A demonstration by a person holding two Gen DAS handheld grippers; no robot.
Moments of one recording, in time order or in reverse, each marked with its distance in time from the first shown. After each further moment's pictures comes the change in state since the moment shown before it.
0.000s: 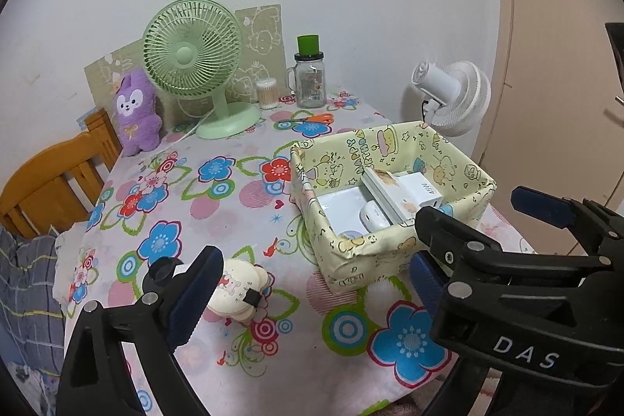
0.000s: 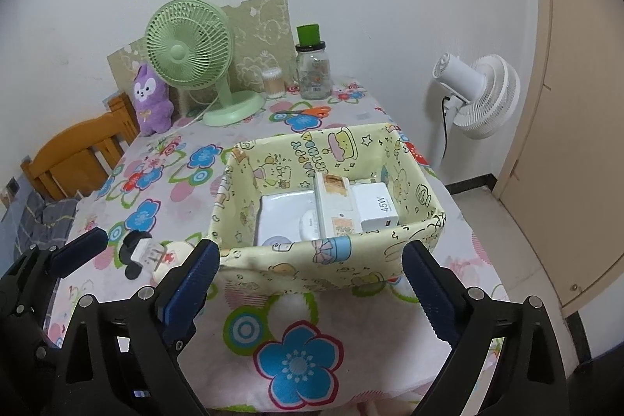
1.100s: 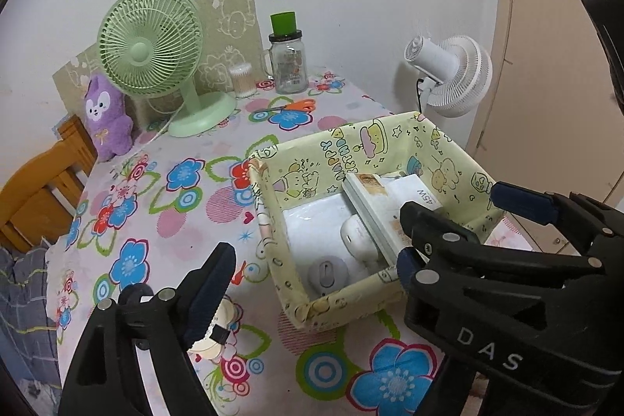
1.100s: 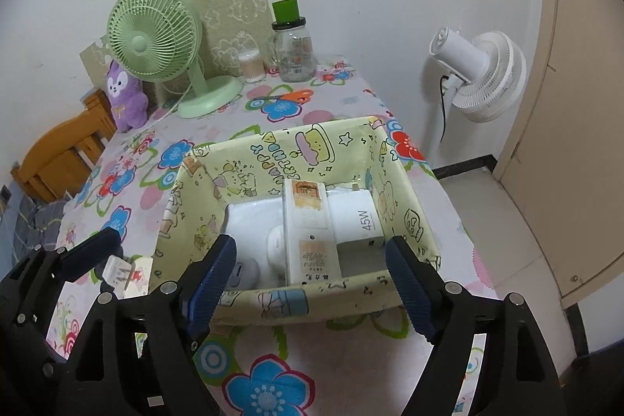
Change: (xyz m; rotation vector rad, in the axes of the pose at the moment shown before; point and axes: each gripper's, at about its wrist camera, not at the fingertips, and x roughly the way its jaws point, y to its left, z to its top) left arm 0.057 -0.030 0.035 0.049 0.096 -0.004; right arm 0.055 -0.034 0.030 0.029 0.102 -0.011
